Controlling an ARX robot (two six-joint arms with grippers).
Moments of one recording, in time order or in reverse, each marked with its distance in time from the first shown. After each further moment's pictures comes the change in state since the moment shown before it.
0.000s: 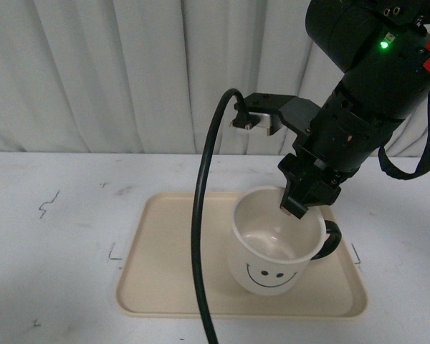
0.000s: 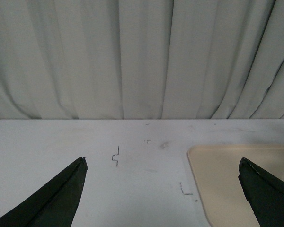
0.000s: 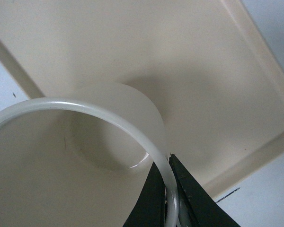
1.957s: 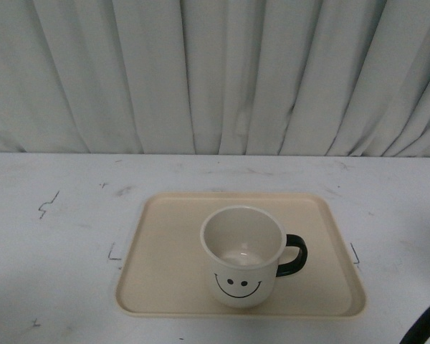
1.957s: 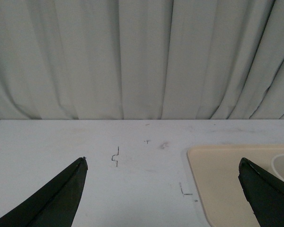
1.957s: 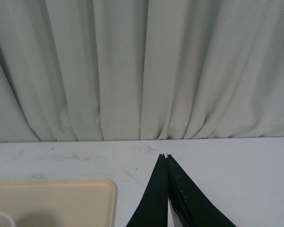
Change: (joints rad) left arm 0.000 0.000 0.000 0.000 0.000 0.000; right arm -0.201 -0.824 -1.323 1.740 0.366 0.612
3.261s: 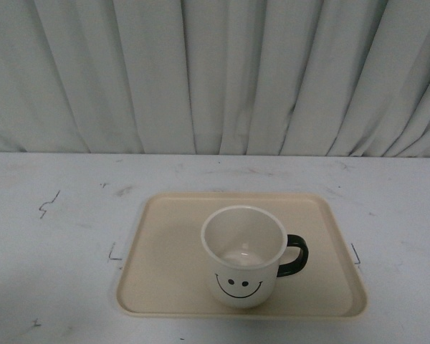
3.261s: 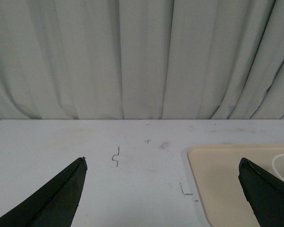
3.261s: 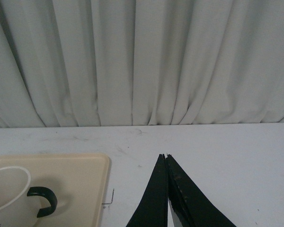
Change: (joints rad) left arm 0.000 0.000 0.000 0.000 0.000 0.000; right arm -0.146 -0.894 -0.227 -0.664 -0.152 0.001
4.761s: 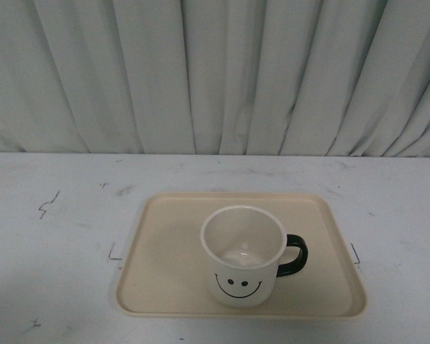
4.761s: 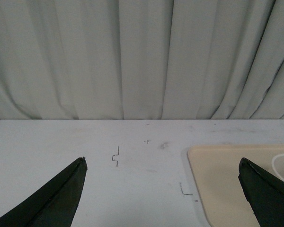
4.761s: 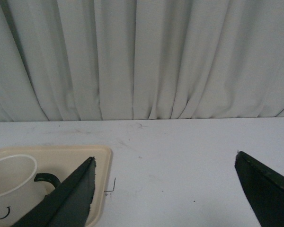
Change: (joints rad) left arm 0.000 0.000 0.000 0.000 0.000 0.000; right arm 0.000 -0.369 0.000 -0.376 -0.002 0.000
